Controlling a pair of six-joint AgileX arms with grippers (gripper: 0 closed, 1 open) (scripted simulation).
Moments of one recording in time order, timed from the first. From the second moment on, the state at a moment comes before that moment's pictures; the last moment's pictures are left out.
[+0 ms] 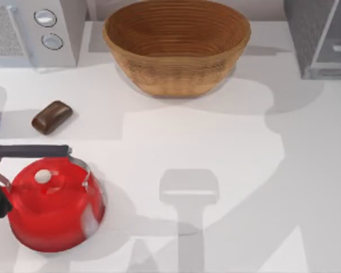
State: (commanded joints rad) left arm 0.00 0.00 0.00 0.00 0.00 0.00; right arm -0.21 2.22 1.30 0.71 -0.21 -0.03
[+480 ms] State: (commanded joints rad) left arm 0.00 0.00 0.00 0.00 0.00 0.00; right arm -0.20 2.17 1.27 0.70 -0.20 -0.03
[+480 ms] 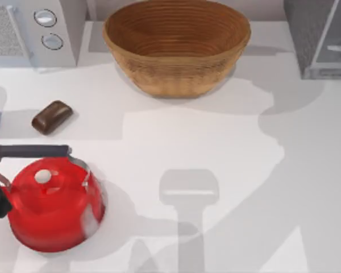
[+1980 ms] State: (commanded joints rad) left arm 0.00 0.00 0.00 0.00 0.00 0.00; right arm -0.01 0.15 0.10 0.05 -0.03 0.00
